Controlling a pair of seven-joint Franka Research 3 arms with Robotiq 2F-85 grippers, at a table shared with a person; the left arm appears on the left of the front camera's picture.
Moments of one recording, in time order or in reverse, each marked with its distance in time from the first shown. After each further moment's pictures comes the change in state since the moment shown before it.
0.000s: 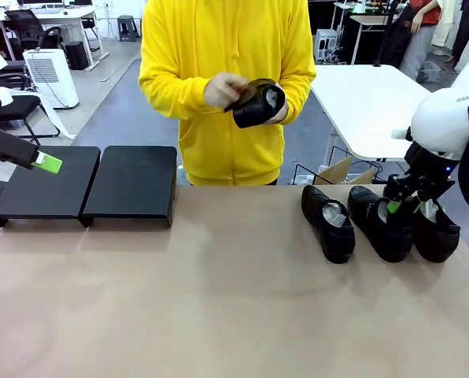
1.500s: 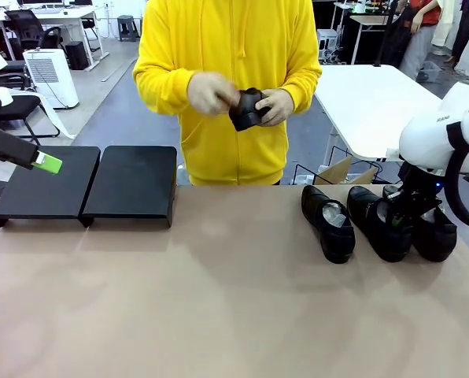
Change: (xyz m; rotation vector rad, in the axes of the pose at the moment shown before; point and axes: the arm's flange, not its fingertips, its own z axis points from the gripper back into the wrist) left arm 0.000 0.000 0.000 0.000 0.000 0.000; right arm 0.011 -0.013 -0.044 -0.005 0.057 -0.023
